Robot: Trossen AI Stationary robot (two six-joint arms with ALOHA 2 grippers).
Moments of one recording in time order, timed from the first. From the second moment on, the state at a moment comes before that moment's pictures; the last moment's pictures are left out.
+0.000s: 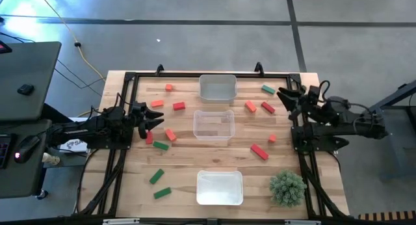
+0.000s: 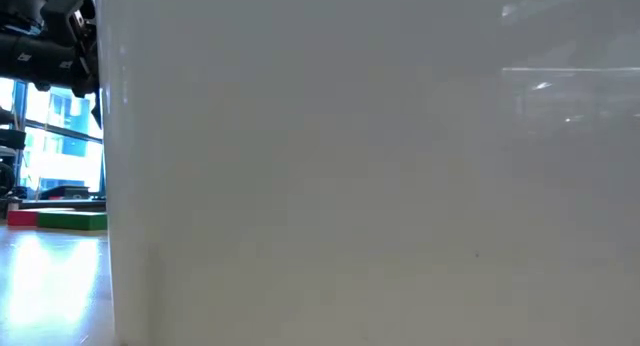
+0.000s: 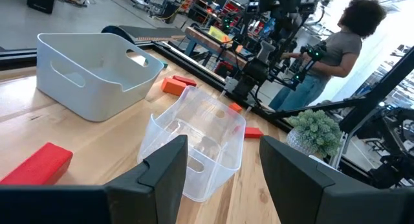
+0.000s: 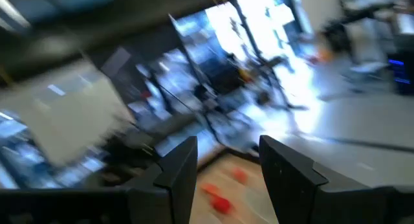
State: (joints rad) left arm 0.26 0.03 0.06 -0.13 -0.06 -0.50; right arm -0.02 0.25 0.49 -0.13 0.53 0.36
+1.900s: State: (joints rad) left arm 0.26 0.03 0.06 -0.13 -0.06 -0.50; right arm -0.53 1.45 1.00 -0.84 0.07 0.29
